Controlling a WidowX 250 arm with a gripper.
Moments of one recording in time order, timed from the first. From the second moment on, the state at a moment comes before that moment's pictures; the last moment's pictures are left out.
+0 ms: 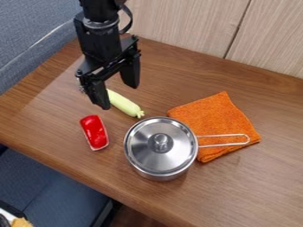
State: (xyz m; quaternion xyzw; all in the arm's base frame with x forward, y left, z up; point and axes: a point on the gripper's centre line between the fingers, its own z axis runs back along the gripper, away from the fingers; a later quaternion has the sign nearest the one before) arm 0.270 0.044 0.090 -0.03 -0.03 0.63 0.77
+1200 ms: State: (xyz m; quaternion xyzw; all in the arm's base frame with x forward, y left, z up) arm 0.320 0.081 0.019 0.06 -0.05 0.62 0.78
